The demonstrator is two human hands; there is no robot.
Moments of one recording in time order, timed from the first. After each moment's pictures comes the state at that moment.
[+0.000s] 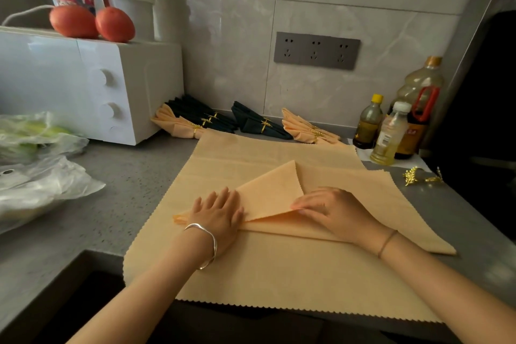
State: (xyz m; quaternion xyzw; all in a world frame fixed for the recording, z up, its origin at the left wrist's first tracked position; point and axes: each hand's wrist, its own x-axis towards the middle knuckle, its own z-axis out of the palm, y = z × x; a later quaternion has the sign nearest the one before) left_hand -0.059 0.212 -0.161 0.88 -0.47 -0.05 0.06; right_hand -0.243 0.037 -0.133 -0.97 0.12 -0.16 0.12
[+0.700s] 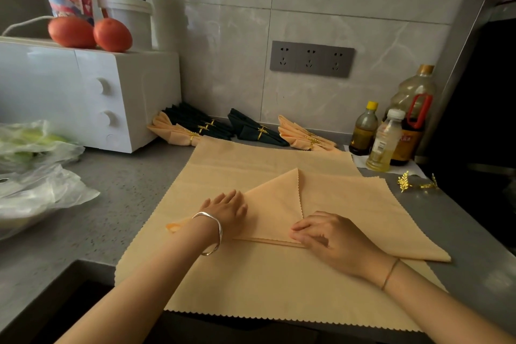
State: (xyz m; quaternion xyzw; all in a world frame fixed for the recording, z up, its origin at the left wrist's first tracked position) left_hand -0.050 0.176 -0.148 0.86 -0.50 -0.12 0.06; right_hand -0.264 0.044 -0.158 -0.97 0.10 -0.18 0.14
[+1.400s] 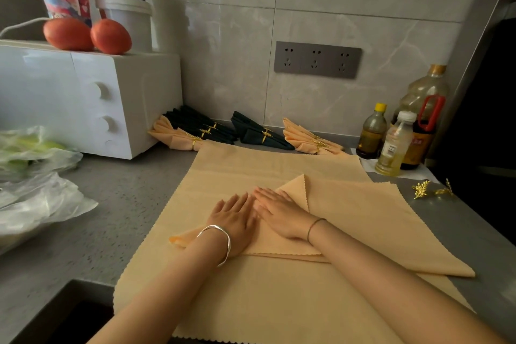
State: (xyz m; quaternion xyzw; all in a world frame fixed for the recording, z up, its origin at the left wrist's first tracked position) left_hand -0.041 0.162 -0.166 0.85 -0.53 -0.04 0.06; right_hand -0.131 0.038 -0.158 -0.98 0.19 0.01 0.10
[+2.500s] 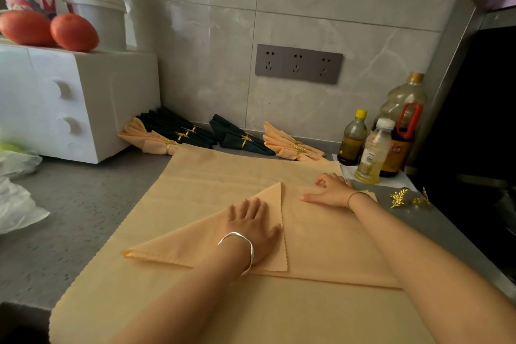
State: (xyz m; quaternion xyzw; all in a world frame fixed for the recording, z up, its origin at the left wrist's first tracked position) left_hand -0.097 0.092 -0.169 0.85 -0.53 -0.06 0.08; right_hand -0.207 -0.131 -0.129 -0.89 0.44 -0.01 0.12
